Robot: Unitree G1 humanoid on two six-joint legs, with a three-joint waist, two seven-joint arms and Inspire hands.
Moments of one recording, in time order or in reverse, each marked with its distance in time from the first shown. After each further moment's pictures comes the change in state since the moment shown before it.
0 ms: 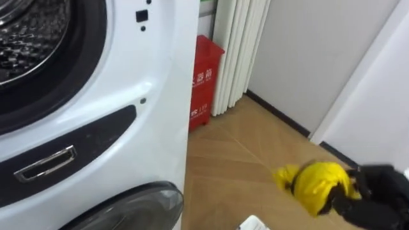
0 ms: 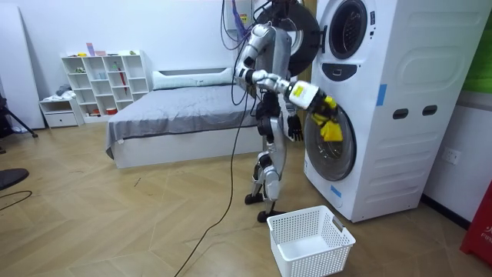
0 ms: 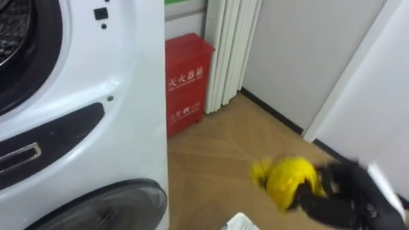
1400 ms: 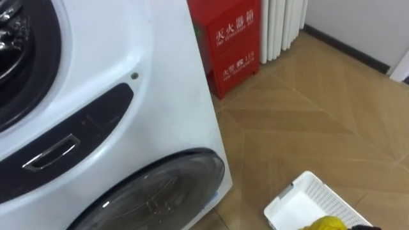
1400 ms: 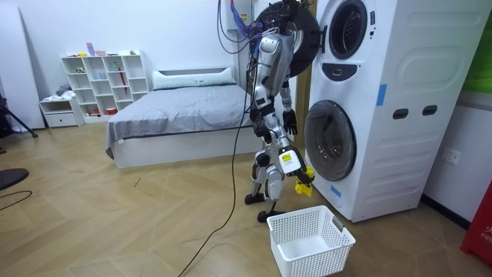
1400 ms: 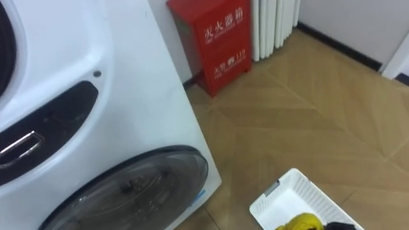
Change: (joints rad) left arm -0.084 -0.074 -0.232 0.017 -0.219 -0.079 0.005; right arm -0.373 0.022 0.239 0.954 0.080 -0.215 -0.553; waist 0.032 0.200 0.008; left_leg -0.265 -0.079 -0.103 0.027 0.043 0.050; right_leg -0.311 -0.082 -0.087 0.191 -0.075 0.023
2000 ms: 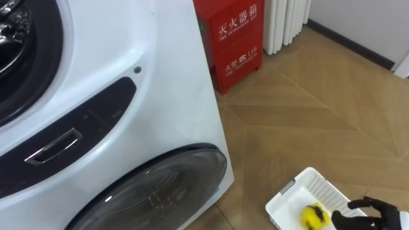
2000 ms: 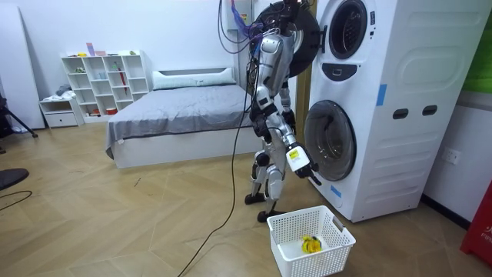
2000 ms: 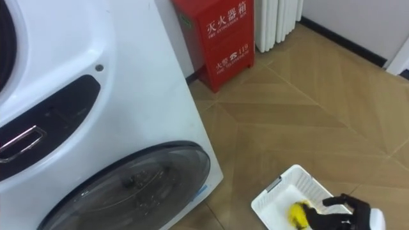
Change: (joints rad) left arm -0.001 -0.003 -0.005 -0.004 -0.037 0.007 0.013; right arm -0.034 -0.032 -0.028 -0.079 -0.004 -0.015 -0.101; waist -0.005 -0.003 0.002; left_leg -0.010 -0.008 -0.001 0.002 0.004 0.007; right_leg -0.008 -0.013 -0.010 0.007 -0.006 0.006
